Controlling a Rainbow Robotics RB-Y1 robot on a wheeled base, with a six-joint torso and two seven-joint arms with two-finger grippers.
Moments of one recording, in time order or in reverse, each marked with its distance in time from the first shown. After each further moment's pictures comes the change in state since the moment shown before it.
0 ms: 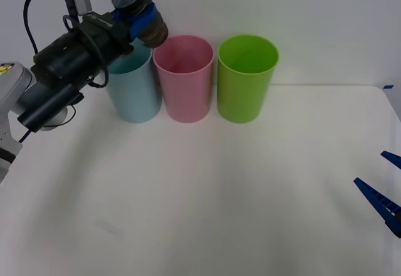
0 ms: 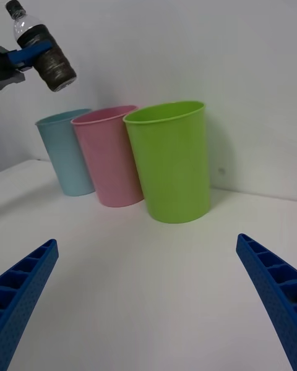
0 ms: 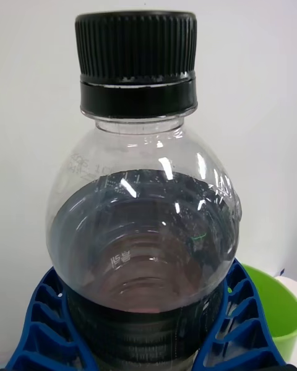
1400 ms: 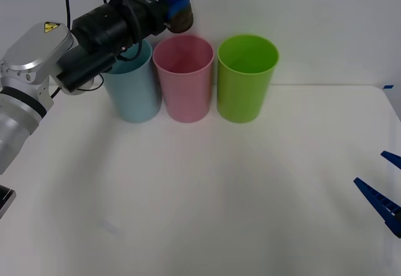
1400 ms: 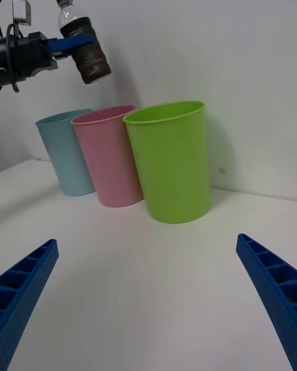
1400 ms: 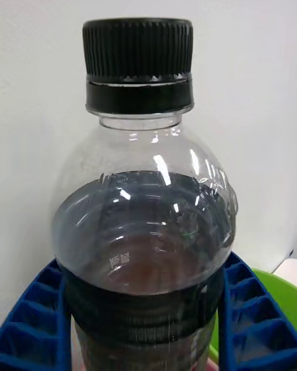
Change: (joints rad) right arm 0.000 0.000 0.000 0.000 0.000 0.000 0.000; left arm -0.299 -0.037 -0.179 0.275 -0.062 0.046 0.058
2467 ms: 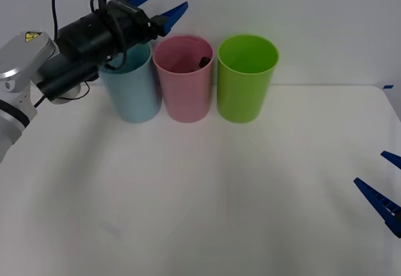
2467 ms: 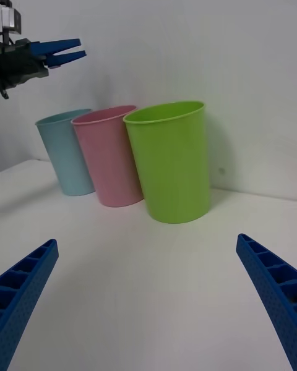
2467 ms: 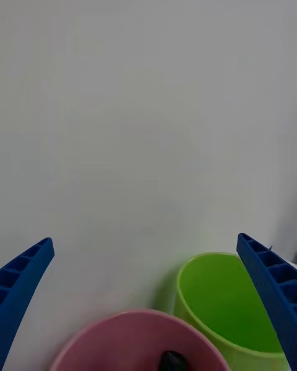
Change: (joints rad) right arm 0.000 0.000 0.000 0.000 0.000 0.000 0.000; left arm 0.076 0.072 0.001 -0.052 0.116 -0.072 -0.013
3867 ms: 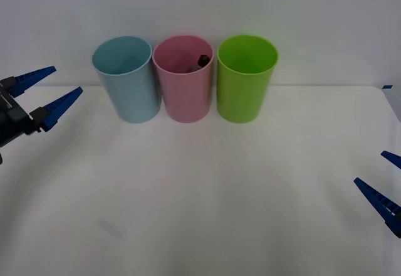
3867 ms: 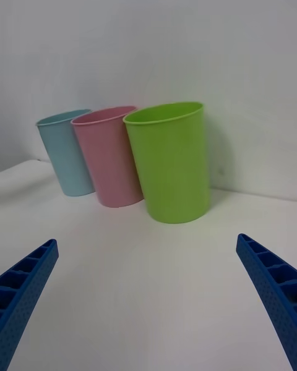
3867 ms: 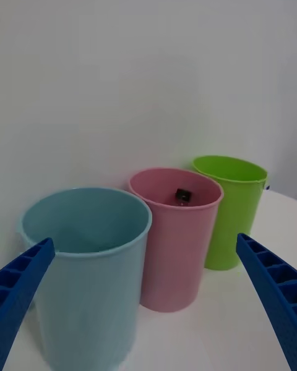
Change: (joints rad) right arm 0.000 0.000 0.000 0.000 0.000 0.000 0.000; left arm 0.775 0.184 0.508 -0.344 0.033 -0.370 -0.100
